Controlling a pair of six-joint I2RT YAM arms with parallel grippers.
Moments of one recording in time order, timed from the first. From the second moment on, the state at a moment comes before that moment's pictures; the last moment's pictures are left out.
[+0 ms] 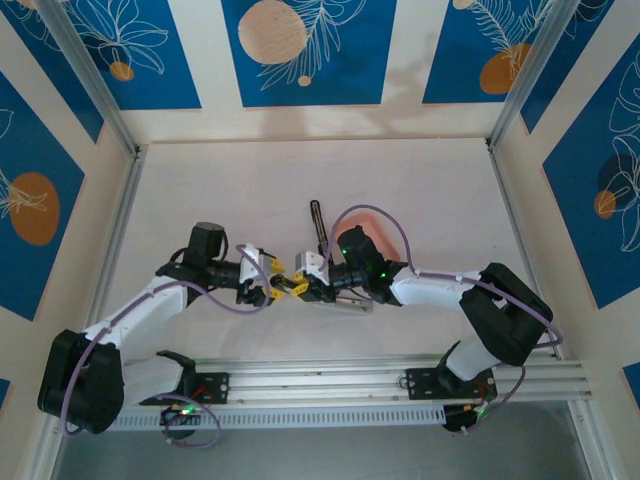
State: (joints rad) left arm -0.36 1.15 0.61 -0.27 1.04 0.79; right arm 0.80 1.51 0.68 0.31 -0.70 -0.37
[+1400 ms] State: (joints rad) left arm -0.36 1.17 1.06 -1.17 0.51 1.18; right arm 0.75 1.43 0.69 -0.30 -0.49 0.93
